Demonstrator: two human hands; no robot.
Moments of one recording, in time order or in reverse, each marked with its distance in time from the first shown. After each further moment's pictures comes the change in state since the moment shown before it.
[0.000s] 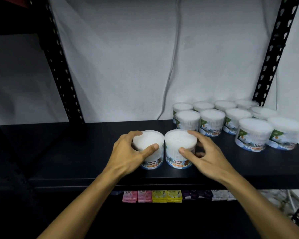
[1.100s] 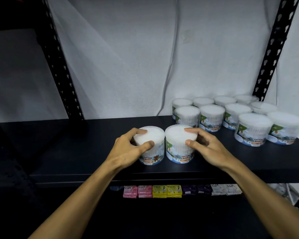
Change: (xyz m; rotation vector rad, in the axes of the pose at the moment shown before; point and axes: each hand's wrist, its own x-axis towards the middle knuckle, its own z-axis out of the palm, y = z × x) left_hand 0.006 -0.004 0.000 -0.172 -0.124 -0.035; right_hand 0.022 0.021 -0.010 0.240 -0.147 0.006
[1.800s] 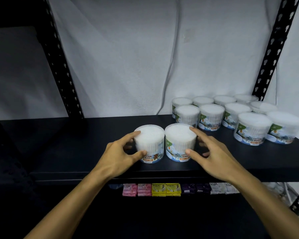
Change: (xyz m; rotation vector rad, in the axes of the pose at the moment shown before) left_hand -0.018 -0.022 -0.014 0.133 0.002 0.075; right_hand -0.040 -0.019 0.003 -0.481 0.060 -0.089
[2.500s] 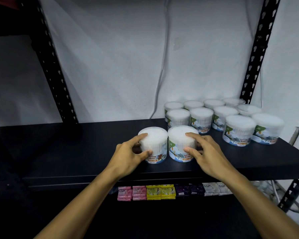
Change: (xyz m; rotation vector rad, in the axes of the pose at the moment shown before) left_hand 0.010 0.028 0.034 -0.052 -0.040 0.054; right_hand 0.003 0.013 -0.007 -0.006 0.096 0.089
